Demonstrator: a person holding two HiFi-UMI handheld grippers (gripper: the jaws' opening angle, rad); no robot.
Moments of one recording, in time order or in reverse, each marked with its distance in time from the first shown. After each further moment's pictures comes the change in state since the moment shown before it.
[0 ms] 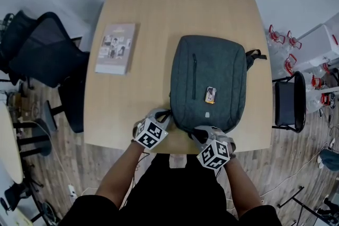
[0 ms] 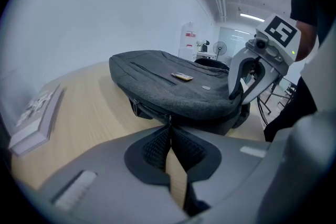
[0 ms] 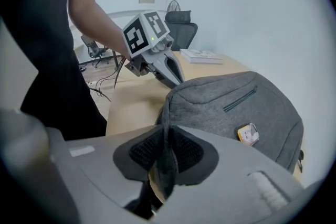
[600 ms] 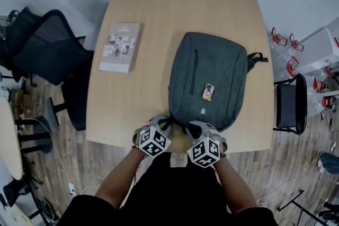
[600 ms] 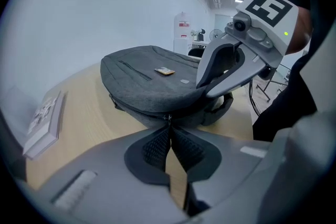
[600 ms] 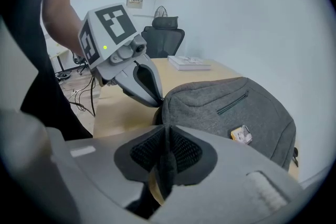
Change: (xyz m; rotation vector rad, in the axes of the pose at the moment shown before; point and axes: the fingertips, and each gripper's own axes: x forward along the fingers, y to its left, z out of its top) left arm -0.019 -0.031 -0.012 0.075 0.095 0.011; right arm 0.016 -0.014 0.035 0.086 -0.060 -0.136
